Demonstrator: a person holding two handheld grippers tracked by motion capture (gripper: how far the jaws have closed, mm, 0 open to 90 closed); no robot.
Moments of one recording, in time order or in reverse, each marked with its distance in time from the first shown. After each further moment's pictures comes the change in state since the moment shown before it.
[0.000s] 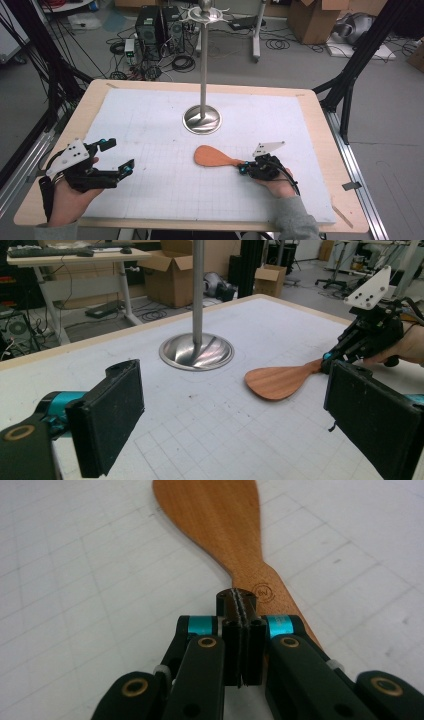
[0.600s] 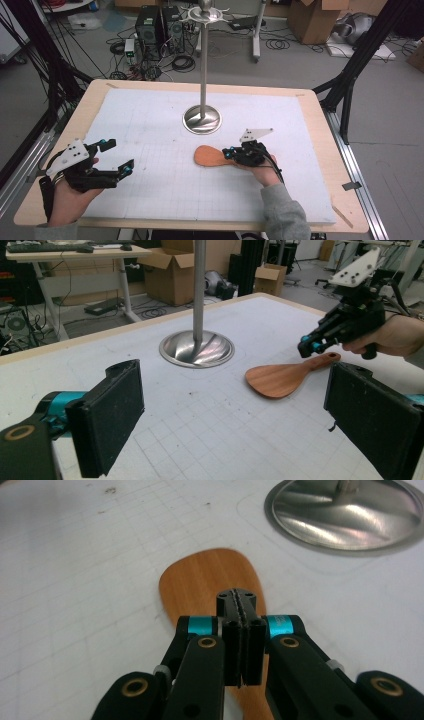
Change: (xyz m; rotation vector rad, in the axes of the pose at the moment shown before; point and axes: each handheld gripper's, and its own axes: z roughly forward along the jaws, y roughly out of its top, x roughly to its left) left arm 0.002 -0.003 0.000 0.006 -0.002 -0.014; right arm 0.003 0.056 0.026 -0.112 0.016 -0.032
